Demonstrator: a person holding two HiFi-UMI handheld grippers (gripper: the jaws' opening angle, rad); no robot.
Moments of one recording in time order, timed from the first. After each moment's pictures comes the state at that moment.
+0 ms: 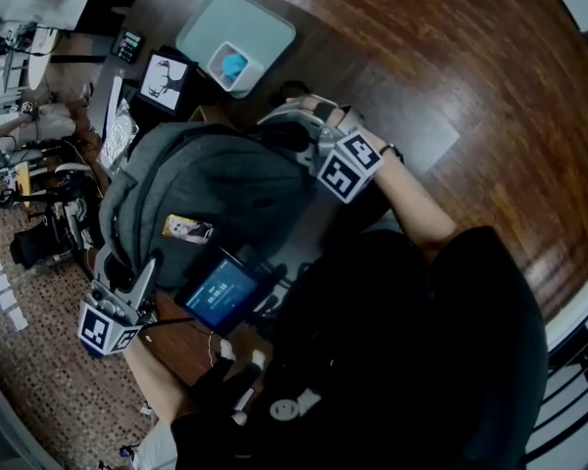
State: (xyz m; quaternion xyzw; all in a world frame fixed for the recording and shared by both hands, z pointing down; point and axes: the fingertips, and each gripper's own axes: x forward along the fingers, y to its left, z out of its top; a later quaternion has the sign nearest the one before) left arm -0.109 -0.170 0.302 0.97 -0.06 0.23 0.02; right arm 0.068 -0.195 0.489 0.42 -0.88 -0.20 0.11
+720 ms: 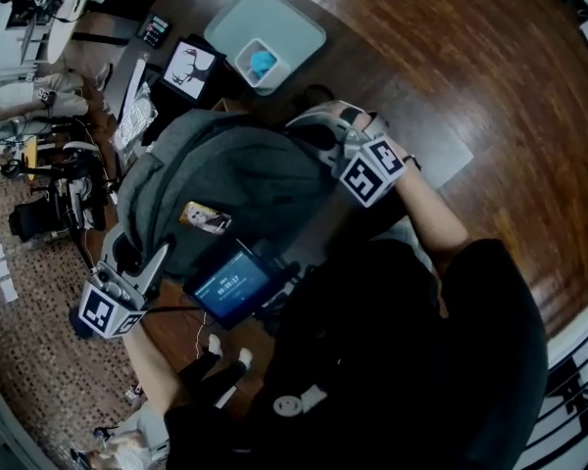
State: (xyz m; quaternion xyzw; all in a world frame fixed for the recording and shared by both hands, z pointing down) left arm -0.108 -0.168 0.305 0.97 -0.07 0.23 0.01; right arm 0.071 -0.193 0.492 0.40 -0.88 -0.20 0.13
